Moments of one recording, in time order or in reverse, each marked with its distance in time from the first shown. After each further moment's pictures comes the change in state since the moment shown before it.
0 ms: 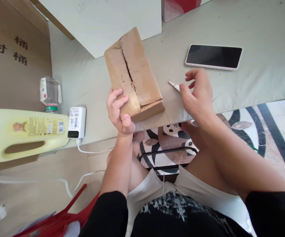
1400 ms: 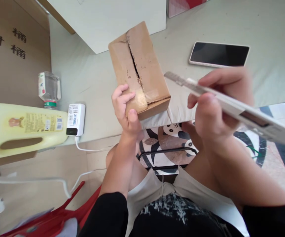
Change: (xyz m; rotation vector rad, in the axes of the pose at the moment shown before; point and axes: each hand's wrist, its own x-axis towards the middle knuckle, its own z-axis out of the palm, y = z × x) left_hand 0.003 0.021 0.009 -0.058 -0.040 -0.059; right_hand -0.031 -0.050 -0.027 0.621 0.147 -0.339
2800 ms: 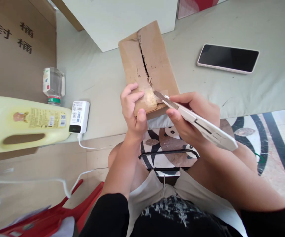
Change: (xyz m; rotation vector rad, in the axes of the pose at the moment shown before) left_hand -0.004 0.003 -0.001 0.028 -0.069 -0.206; right_hand -0.018 -0.004 0.014 -0.337 -0.287 0.013
